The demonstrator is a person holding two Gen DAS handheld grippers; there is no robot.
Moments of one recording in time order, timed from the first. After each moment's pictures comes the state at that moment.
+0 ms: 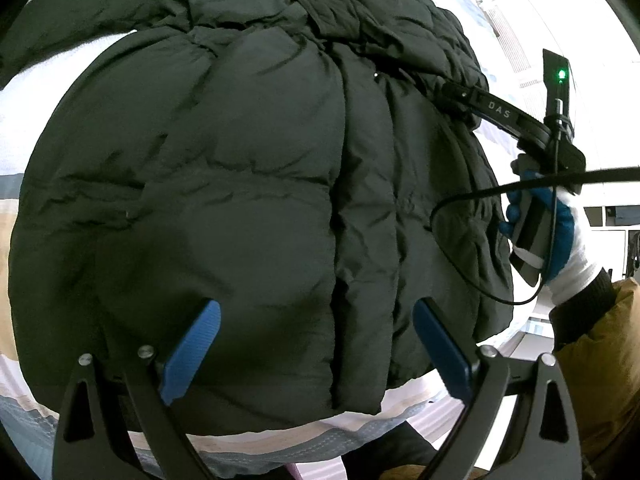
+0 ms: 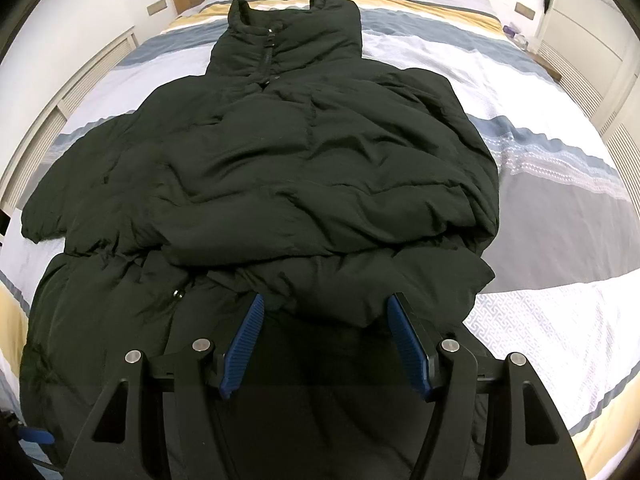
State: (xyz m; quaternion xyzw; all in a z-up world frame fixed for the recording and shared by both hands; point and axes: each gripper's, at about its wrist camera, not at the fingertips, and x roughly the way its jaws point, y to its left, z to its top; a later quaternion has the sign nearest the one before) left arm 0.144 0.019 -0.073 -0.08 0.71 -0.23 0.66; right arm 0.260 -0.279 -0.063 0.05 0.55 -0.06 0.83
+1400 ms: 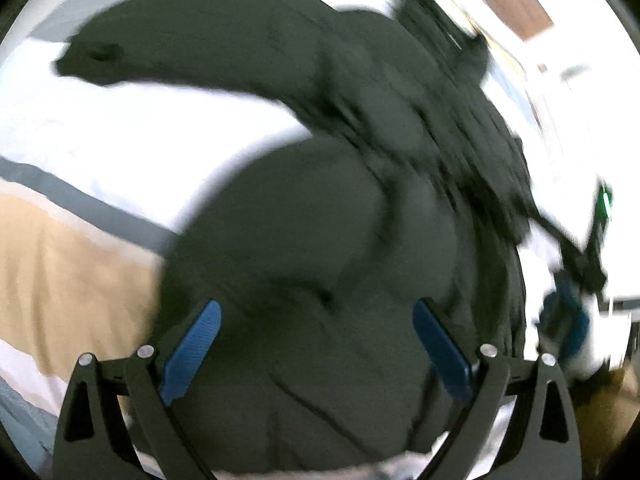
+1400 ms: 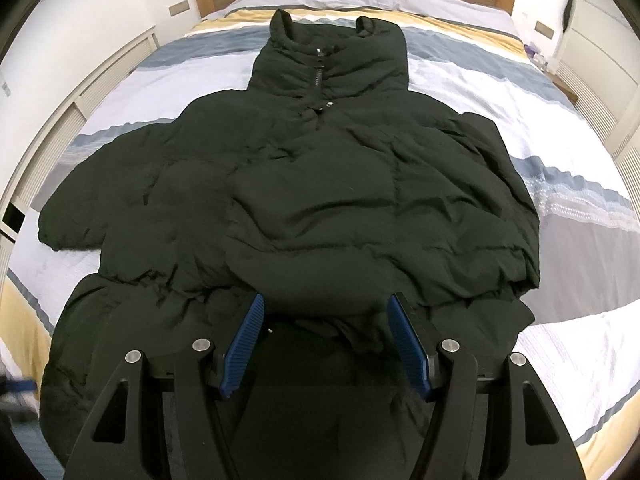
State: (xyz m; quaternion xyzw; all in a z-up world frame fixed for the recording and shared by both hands) left arm 0.222 0.157 -0.063 -0.16 0.65 -0.11 0.73; right arm 0.292 -0.226 -0.039 0.04 0.54 -0.04 0.84
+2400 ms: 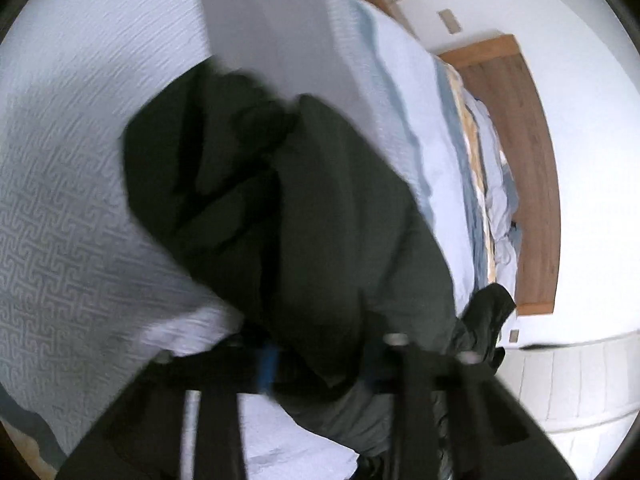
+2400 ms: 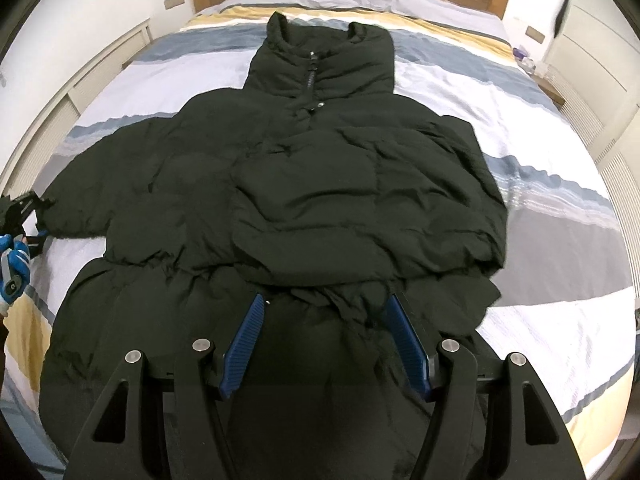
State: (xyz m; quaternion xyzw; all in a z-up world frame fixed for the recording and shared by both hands) left arm 0.399 0.375 -0.173 -0.49 0.46 0.05 0.74; right arm 0.265 -0.224 -0.011 0.02 0.55 -0.06 0.83
